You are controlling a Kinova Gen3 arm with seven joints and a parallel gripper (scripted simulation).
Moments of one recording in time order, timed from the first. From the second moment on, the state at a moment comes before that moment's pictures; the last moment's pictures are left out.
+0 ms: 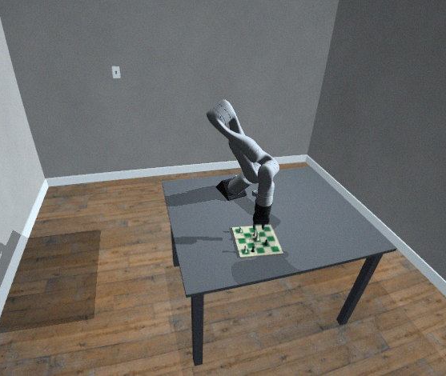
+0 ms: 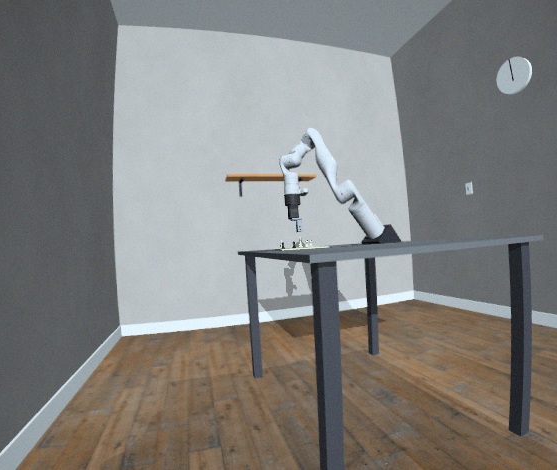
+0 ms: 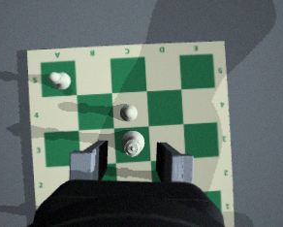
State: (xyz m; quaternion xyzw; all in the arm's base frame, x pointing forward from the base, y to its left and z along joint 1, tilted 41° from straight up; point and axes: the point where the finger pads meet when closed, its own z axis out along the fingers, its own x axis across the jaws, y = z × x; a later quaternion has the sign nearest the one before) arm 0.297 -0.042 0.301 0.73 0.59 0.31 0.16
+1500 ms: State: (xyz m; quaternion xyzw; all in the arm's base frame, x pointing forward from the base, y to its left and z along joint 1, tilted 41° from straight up) arm 0.306 -0.039 0.288 0.73 0.59 0.31 0.15
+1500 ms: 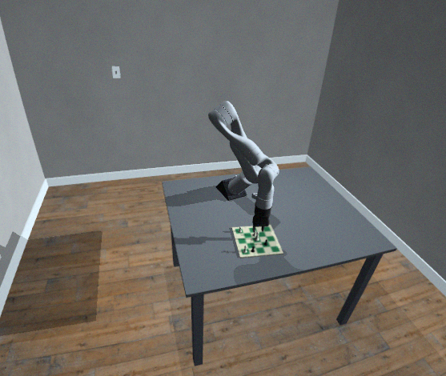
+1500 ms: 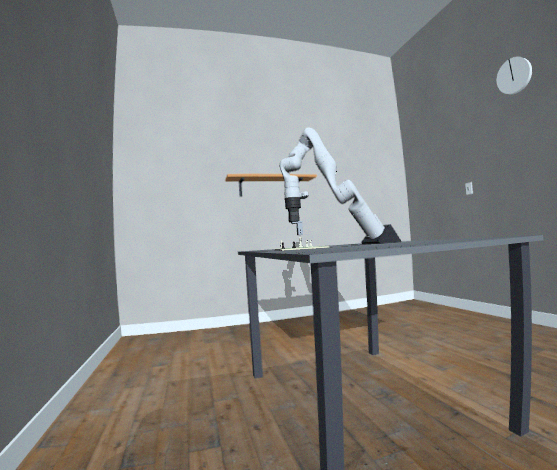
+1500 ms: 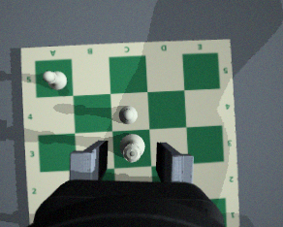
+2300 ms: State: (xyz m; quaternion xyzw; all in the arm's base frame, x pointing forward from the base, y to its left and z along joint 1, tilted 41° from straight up) arm 0.310 -0.039 0.286 0.73 0.59 0.31 0.16
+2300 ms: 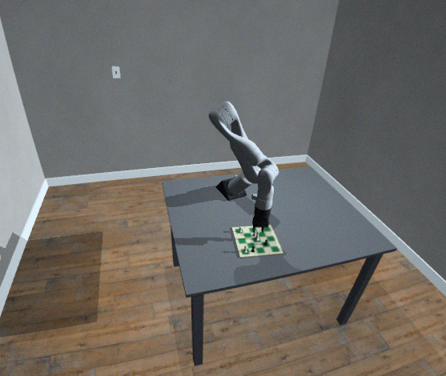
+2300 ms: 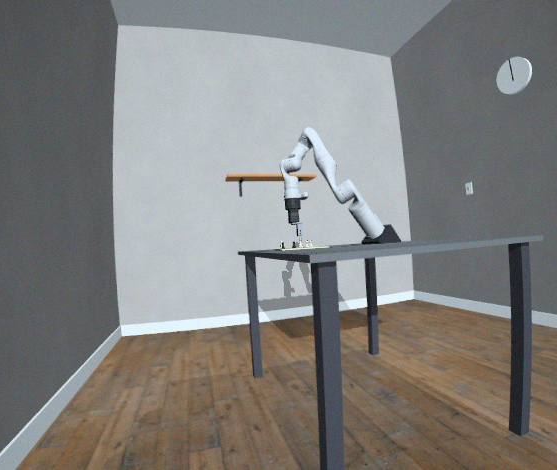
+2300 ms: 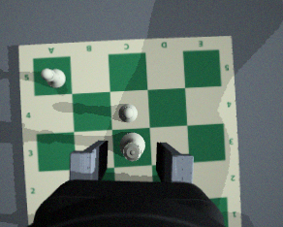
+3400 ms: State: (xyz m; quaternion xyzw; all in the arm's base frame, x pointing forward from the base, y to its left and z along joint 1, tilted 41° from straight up) arm 0.331 -0.033 0.258 0.73 0.59 0.31 0.15
